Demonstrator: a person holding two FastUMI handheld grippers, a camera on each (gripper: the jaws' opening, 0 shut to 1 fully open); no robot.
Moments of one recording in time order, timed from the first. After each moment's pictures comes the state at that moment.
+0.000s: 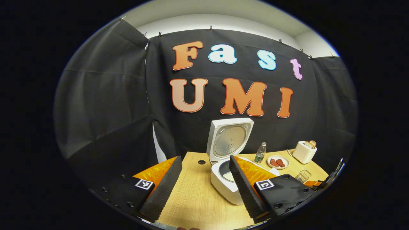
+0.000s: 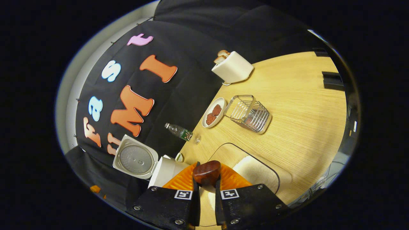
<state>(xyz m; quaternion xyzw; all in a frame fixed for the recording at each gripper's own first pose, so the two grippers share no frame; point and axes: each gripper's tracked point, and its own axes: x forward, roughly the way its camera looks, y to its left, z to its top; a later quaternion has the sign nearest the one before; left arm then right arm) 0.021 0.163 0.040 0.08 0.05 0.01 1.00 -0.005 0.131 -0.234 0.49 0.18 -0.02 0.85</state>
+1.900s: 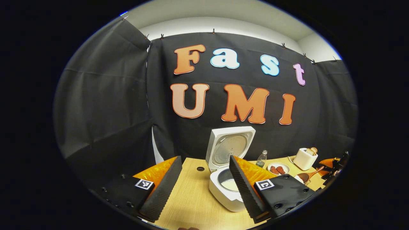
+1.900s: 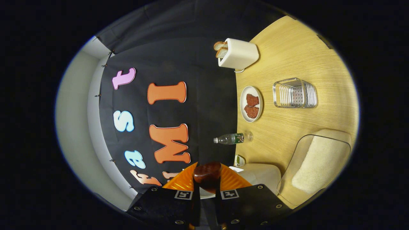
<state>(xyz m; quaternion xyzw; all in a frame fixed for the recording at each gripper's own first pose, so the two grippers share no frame) 0.049 0.160 0.059 0.07 0.03 0.01 1.00 0.071 0.148 -0.069 0.70 0.14 0.07 0.69</state>
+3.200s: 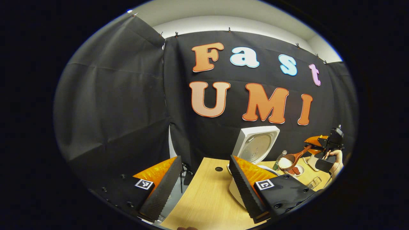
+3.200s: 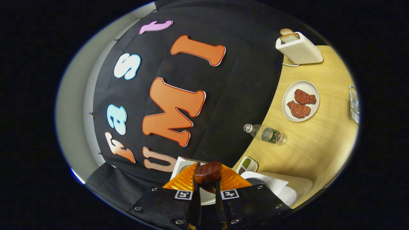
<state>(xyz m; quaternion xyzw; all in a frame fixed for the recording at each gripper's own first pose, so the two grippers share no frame) 0.062 0.241 0.058 0.07 0.03 0.07 0.99 0.214 0.306 -0.011 0.53 0.16 0.12 0.82</state>
